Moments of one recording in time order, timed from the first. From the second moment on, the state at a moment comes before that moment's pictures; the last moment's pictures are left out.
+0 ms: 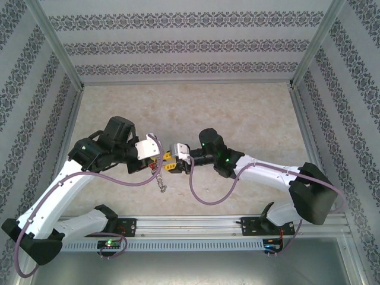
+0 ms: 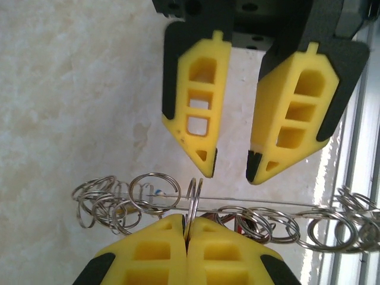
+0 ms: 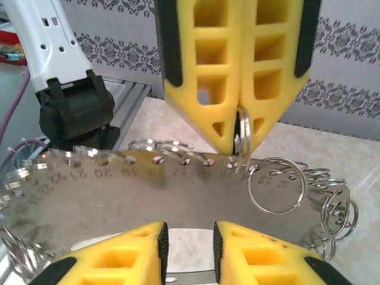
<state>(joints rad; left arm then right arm) -0.53 1.03 1.21 -1.12 0.31 0.70 0.86 1.42 0.82 0.30 -0.75 -0.37</state>
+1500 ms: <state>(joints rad) -0.56 0.75 1.02 -0.90 0.32 0.57 0.86 1.59 0.80 0.85 -0.80 0.09</state>
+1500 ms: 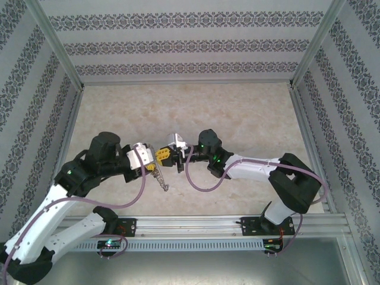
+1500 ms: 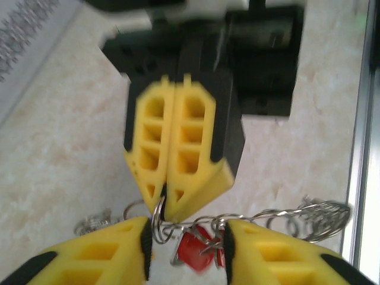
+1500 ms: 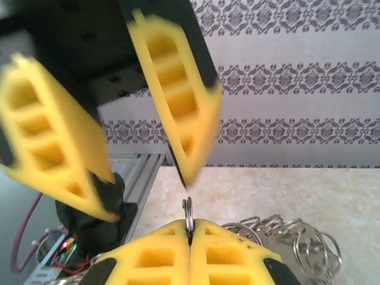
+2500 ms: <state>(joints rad) -0.51 0.63 0.83 -0.70 0.31 0.44 0.85 1.60 0.79 1.00 -0.79 0.18</state>
